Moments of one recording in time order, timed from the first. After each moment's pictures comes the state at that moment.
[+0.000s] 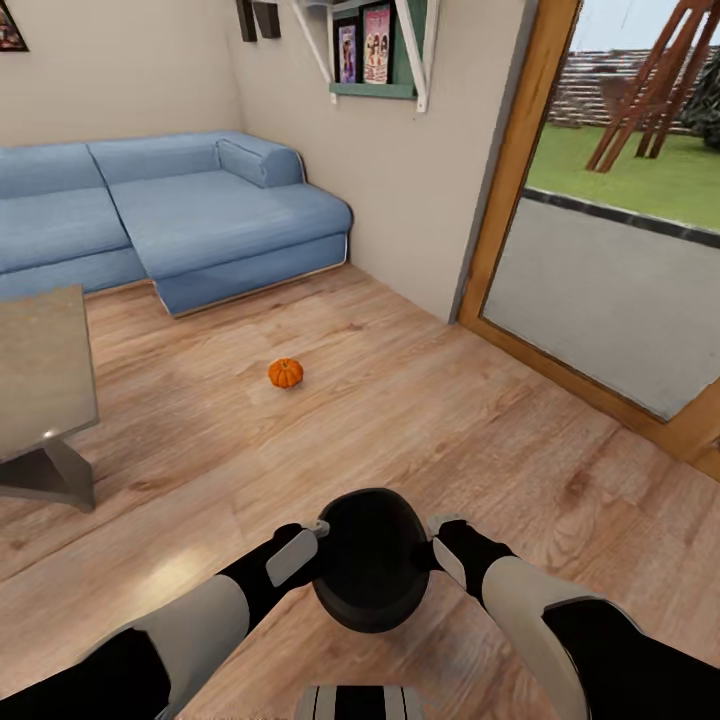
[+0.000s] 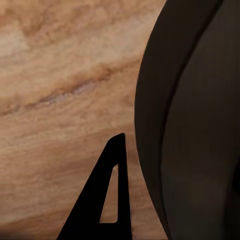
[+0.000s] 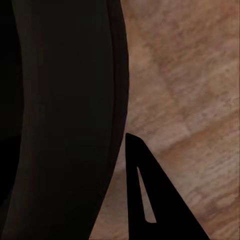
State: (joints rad) left arm -0.84 -0.13 -0.78 -0.37 1.31 0.41 0.65; right arm -0.93 0.13 0.14 -0.09 -0.06 0.43 -0.08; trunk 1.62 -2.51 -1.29
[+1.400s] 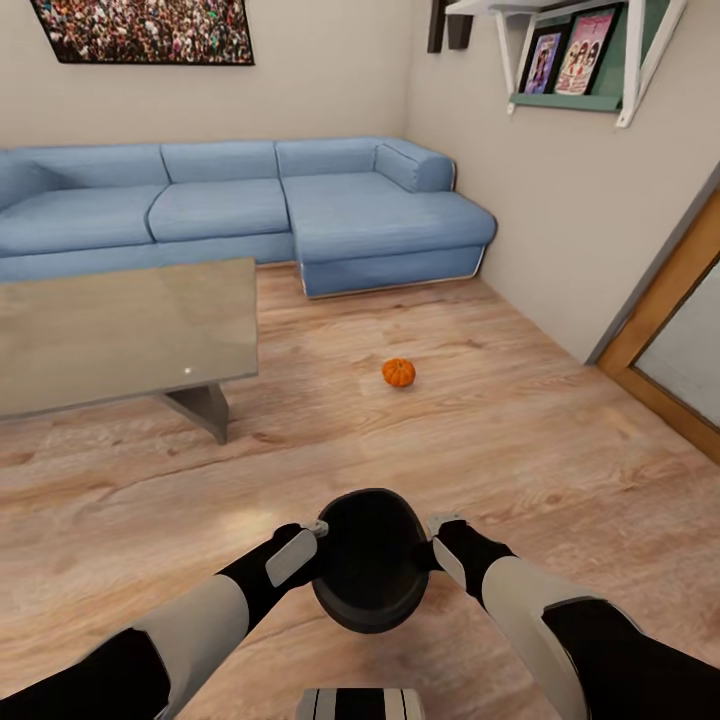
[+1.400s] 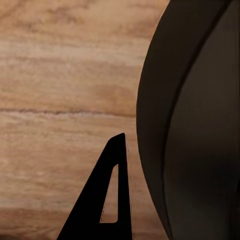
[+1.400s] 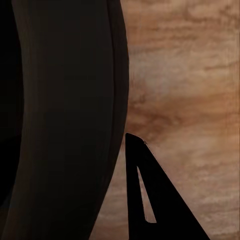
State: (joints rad) left arm -0.84 -0.13 -0.78 -0.37 1.30 0.41 0.66; right arm -0.93 0.13 0.14 -0.08 -0.07 0.43 -0.08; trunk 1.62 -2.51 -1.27
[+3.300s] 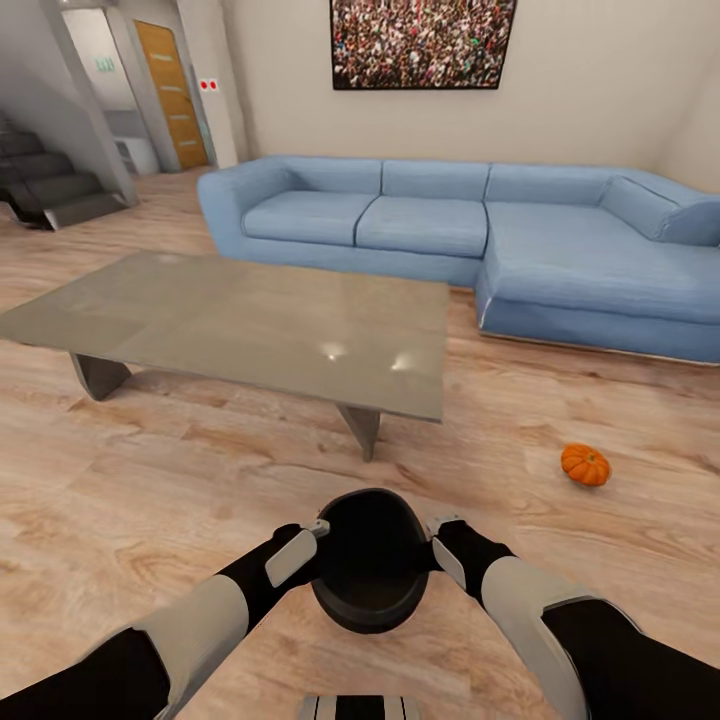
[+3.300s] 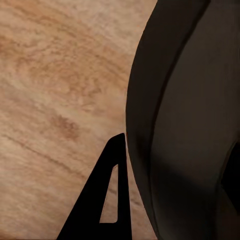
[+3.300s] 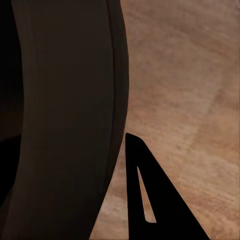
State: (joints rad) left arm -0.84 -0.13 -0.79 -0.37 1.30 0.40 0.63; right arm -0.93 0.13 0.15 -0.08 -0.07 0.43 -0.08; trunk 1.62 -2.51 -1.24
